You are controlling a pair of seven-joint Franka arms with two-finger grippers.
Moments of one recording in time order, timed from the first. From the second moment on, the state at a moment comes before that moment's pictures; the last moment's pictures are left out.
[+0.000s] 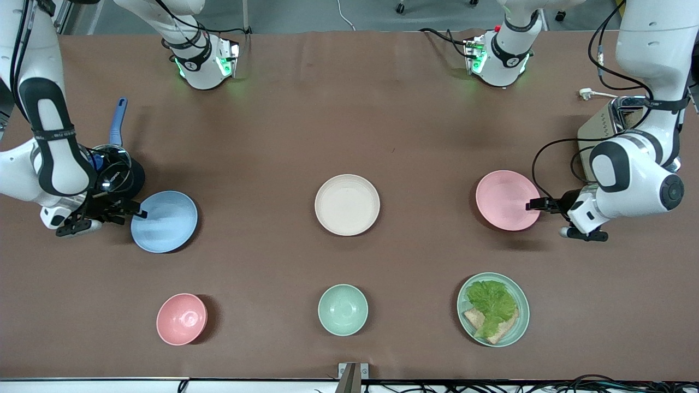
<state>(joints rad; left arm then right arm) 0.01 0.48 0.11 -1.98 -0.34 2.17 0.44 -0.13 0.52 -0.21 -2.03 0.67 2.37 -0.96</state>
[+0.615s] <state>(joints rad) 0.01 0.50 0.11 -1.98 -0.34 2.19 0.45 -0.14 0.52 -0.21 -2.01 0.69 2.37 -0.92</state>
